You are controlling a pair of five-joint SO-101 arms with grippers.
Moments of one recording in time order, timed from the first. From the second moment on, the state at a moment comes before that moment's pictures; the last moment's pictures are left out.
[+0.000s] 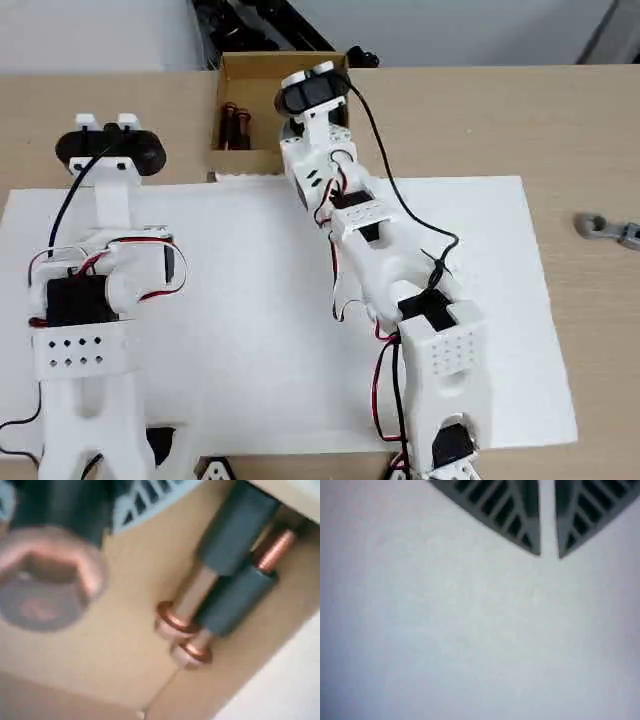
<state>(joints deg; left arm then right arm) -9.2 -41.2 31.7 76.5 1.0 -23.7 31.7 0.4 -4.5 -2.8</state>
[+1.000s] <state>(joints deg) -9.2 -41.2 31.7 74.2 1.0 -24.0 -1.7 0.2 32.9 -2.9</state>
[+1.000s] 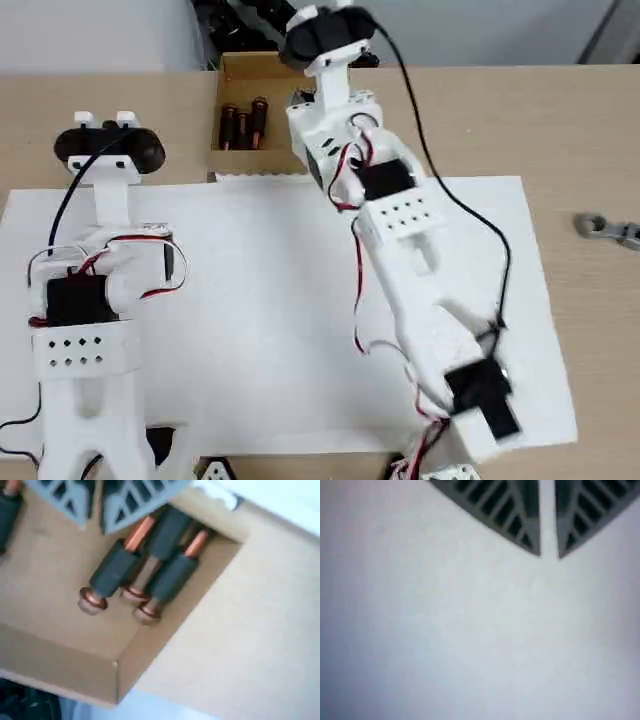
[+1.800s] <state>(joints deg) -9.2 -41.2 45.6 55.6 -3.0 -14.0 -102.1 66.3 61.3 4.2</state>
